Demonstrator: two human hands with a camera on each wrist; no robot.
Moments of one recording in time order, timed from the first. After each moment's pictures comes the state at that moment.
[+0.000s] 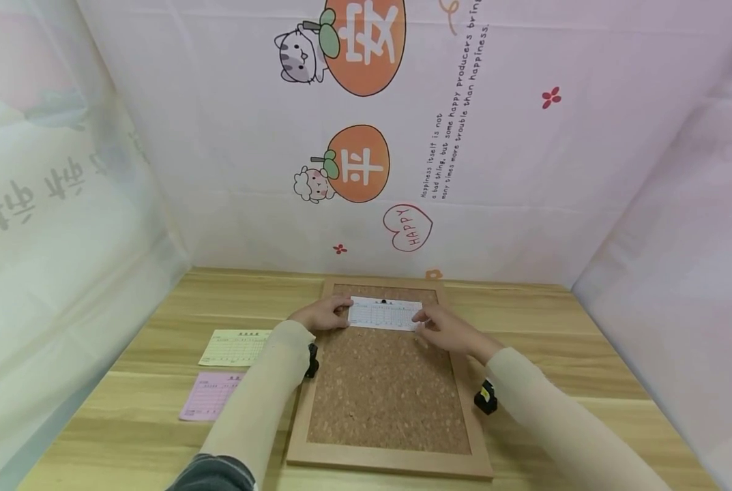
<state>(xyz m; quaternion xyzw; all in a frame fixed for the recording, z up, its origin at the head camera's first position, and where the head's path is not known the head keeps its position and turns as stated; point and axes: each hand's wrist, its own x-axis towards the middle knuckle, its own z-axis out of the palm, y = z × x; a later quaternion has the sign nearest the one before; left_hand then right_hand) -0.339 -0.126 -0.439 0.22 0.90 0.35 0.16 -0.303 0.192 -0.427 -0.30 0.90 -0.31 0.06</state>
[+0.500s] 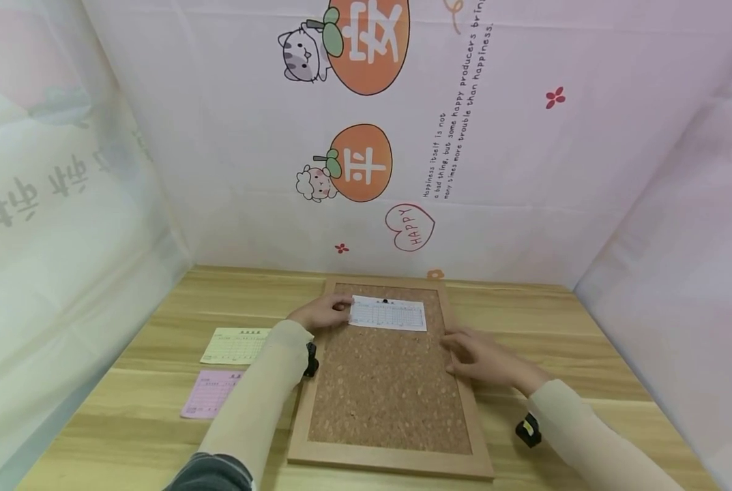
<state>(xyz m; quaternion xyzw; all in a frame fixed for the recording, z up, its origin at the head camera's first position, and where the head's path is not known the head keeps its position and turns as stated) -0.336 -0.130 -0.443 0.17 0.87 0.43 0.16 -0.258 0.246 -0.435 -0.30 0.92 -0.23 0.07</state>
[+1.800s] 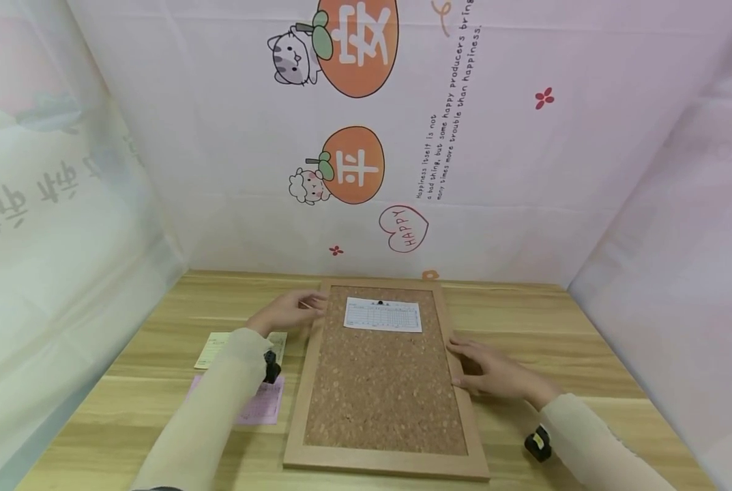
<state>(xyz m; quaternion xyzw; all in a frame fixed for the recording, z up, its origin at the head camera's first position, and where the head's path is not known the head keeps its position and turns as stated) -0.320 -0.183 -0.424 0.23 0.87 0.42 0.08 -0.242 0.275 -0.445 -0.29 0.91 -0.27 0.11</state>
